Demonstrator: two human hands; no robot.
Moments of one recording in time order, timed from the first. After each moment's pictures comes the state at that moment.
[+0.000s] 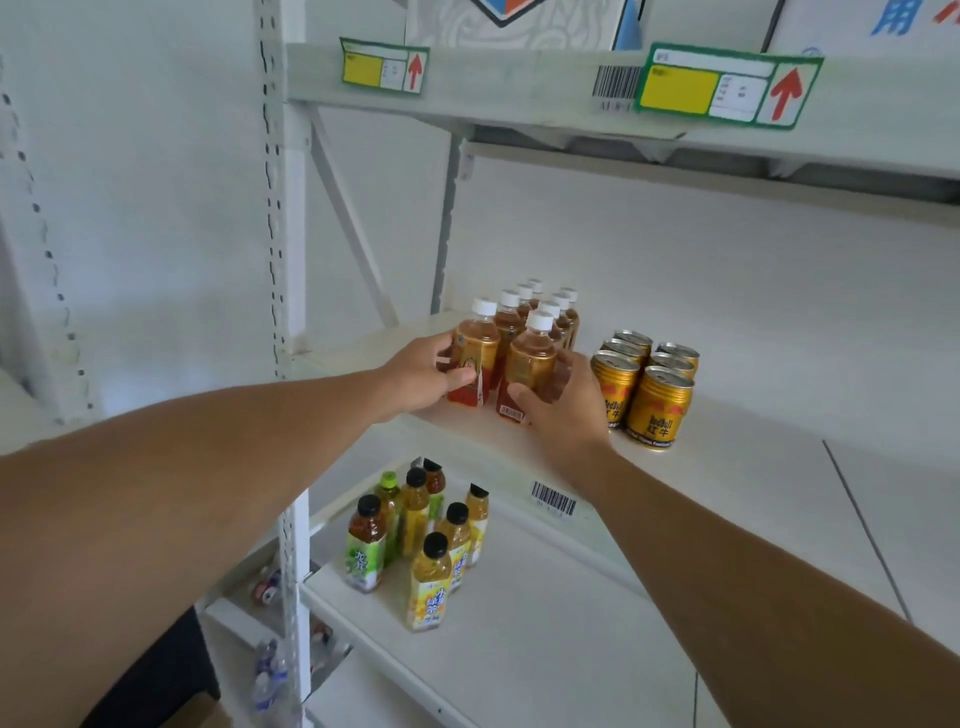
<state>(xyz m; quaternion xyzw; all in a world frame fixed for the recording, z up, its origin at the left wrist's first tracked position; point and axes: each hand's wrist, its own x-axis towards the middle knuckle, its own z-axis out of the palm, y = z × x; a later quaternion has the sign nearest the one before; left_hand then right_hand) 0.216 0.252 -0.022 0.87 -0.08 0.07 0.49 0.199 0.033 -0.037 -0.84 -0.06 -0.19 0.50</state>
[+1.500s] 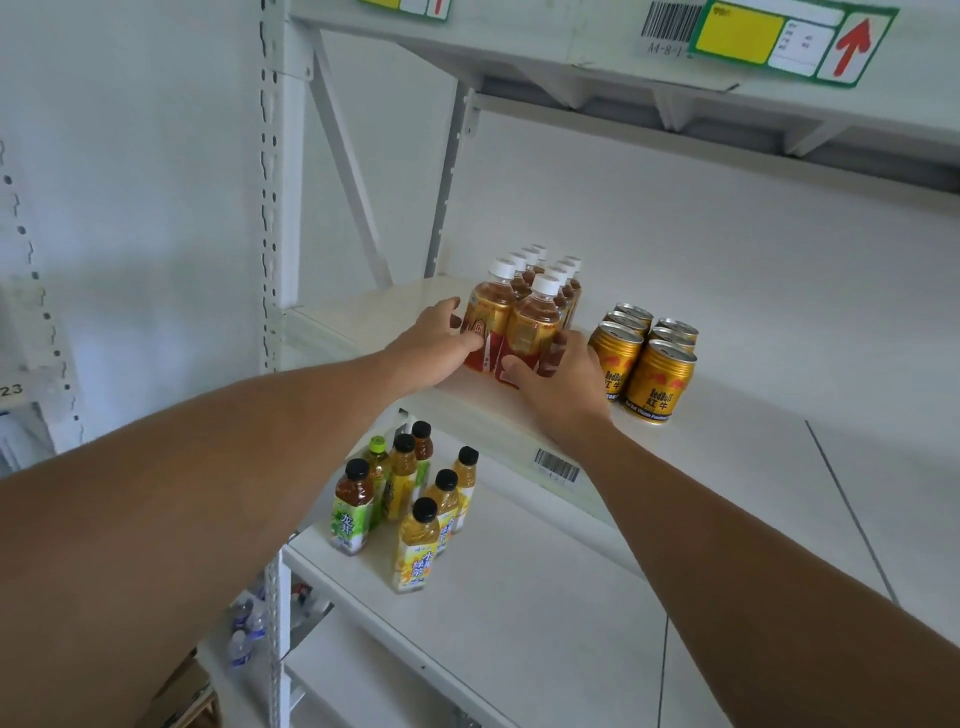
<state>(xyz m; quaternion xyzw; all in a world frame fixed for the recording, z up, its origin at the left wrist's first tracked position) 0.220 0.236 -0.044 0.87 -0.04 0.06 0.48 0.203 0.035 -0.052 -0.89 -0.06 -0.23 0.40</state>
